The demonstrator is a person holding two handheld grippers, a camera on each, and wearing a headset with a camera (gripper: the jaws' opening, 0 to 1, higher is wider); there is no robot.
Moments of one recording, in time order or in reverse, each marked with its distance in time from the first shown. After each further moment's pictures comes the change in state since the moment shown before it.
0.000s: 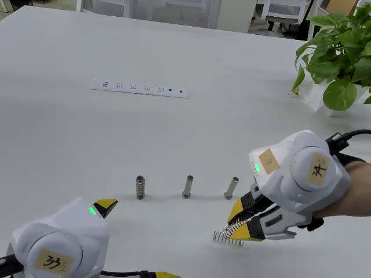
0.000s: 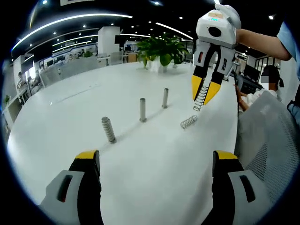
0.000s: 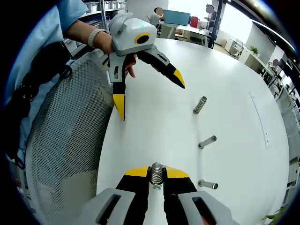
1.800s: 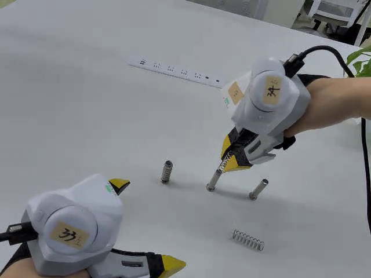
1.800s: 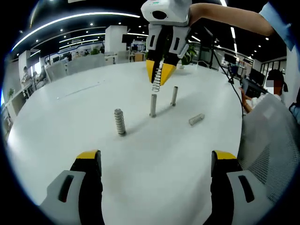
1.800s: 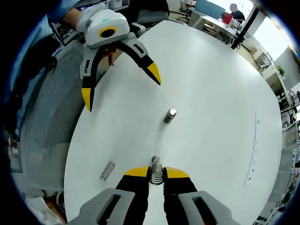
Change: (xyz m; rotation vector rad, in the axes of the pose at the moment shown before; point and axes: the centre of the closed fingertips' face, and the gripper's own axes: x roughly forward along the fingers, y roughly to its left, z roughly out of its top) left arm -0.007 0.018 -0.007 -0.044 -0.009 0.039; right arm 0.016 -0.099 0.041 -0.274 0.216 0.061
